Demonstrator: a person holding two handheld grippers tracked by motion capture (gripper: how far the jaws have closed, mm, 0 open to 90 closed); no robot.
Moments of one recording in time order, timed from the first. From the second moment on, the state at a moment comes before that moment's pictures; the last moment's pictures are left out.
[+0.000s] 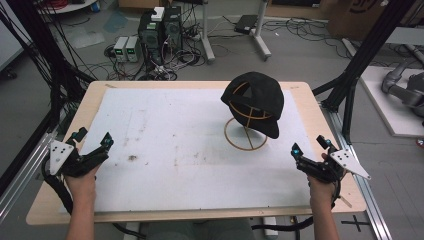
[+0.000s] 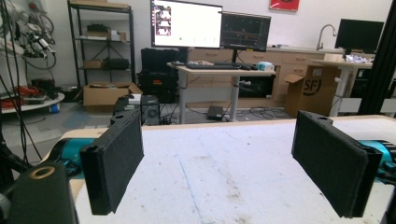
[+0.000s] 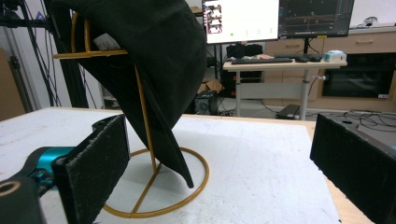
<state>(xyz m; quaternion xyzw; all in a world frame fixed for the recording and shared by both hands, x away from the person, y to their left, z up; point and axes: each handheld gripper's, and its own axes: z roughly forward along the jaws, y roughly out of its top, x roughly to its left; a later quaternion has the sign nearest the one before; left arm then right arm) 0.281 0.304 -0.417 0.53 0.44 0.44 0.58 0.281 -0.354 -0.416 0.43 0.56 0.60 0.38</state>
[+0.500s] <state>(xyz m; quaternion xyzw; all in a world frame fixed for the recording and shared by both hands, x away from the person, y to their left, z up) 0.279 0.305 -0.417 0.53 0.44 0.44 0.58 0.282 -0.350 -0.414 0.42 0.57 0.60 0.37</state>
